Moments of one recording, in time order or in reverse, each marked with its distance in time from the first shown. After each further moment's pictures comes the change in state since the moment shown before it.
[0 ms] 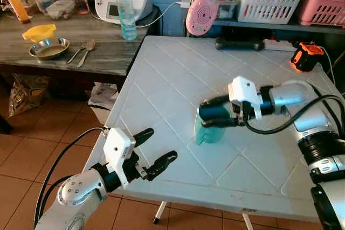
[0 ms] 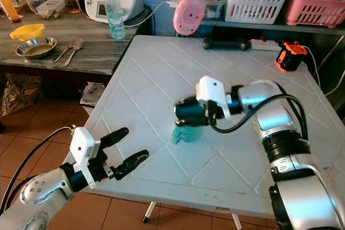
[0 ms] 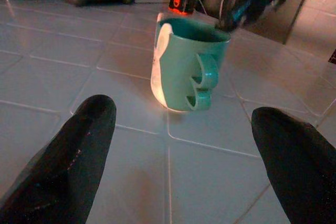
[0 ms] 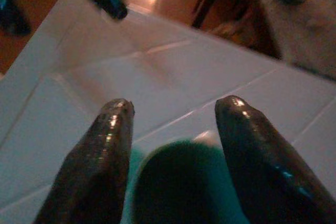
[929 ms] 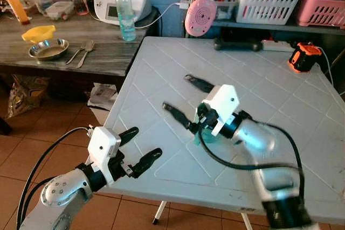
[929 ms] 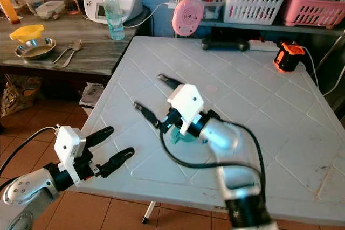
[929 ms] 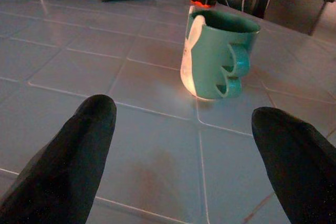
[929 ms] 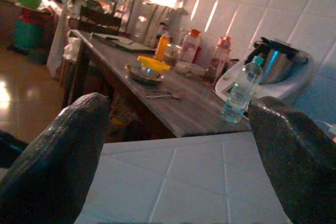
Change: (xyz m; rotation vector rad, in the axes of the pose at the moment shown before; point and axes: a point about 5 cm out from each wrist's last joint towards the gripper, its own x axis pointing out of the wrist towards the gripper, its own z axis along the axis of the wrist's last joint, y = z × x) left arm -0.020 0.018 0.002 0.028 0.032 0.078; right arm 0.065 0.058 0.034 0.094 -0.368 -0.699
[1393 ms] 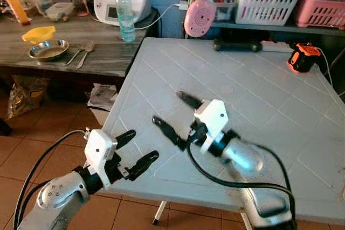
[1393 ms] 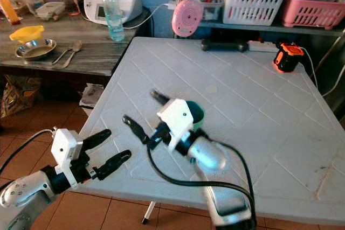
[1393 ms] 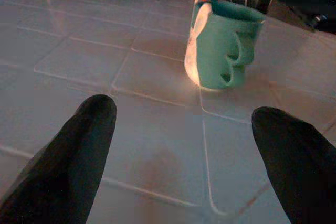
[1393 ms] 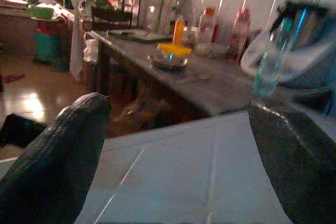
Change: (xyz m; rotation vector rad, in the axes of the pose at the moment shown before) left arm -0.006 0.005 -0.010 -0.023 0.019 0.010; right arm -0.007 0.040 -0.015 0.234 0.075 0.000
